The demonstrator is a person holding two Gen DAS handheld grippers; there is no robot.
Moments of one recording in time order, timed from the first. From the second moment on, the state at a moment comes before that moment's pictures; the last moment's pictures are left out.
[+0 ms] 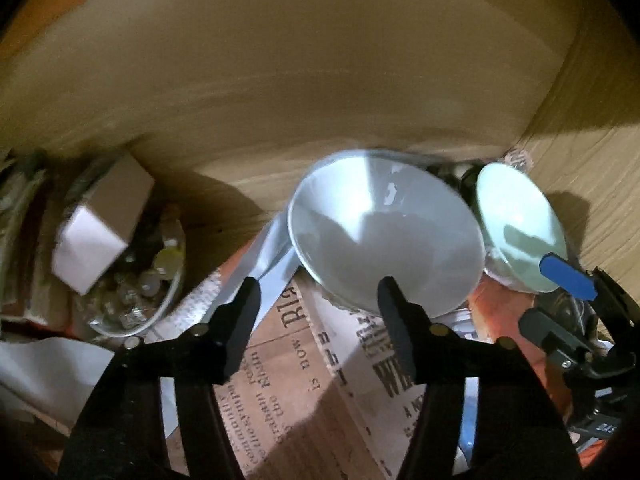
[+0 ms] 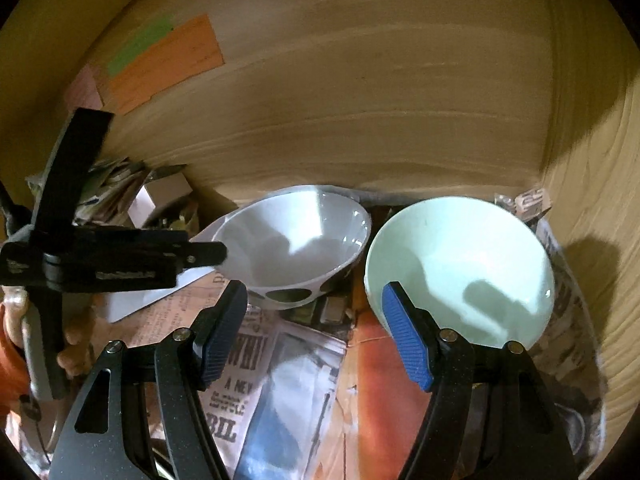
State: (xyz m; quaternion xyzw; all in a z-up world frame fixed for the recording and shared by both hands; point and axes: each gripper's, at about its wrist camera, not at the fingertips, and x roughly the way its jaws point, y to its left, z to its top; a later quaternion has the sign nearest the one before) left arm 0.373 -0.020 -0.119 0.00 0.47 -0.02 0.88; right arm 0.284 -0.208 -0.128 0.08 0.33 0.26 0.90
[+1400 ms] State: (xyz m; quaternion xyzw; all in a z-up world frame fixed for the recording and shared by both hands) left arm 0.304 -0.022 -0.133 0.08 0.53 -0.11 0.84; right arm 0.282 -0.193 -0.164 0.06 0.41 0.29 0.86
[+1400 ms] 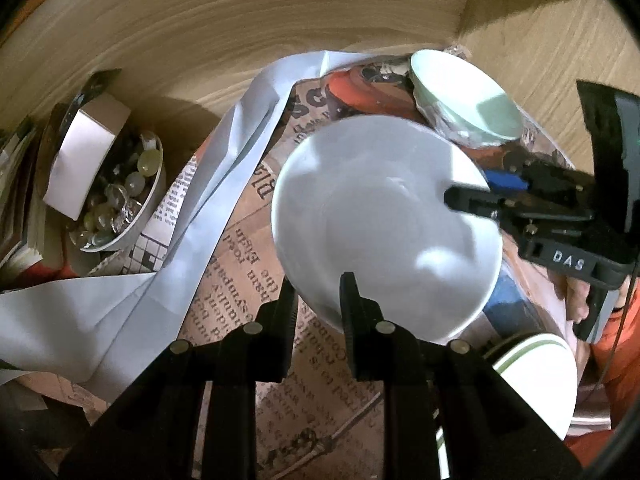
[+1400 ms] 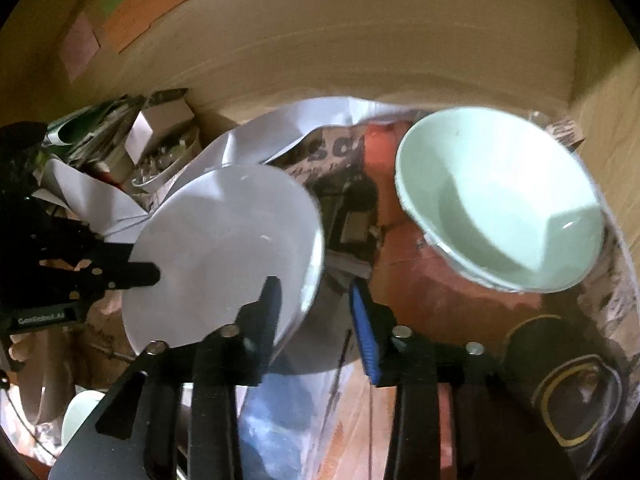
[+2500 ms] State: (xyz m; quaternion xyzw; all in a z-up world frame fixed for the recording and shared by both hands) left arm 0.204 -0.010 -0.064 0.06 0.40 -0.07 0.91; right arm 0.191 -0.171 -0.082 0.04 0.30 0.30 0.90
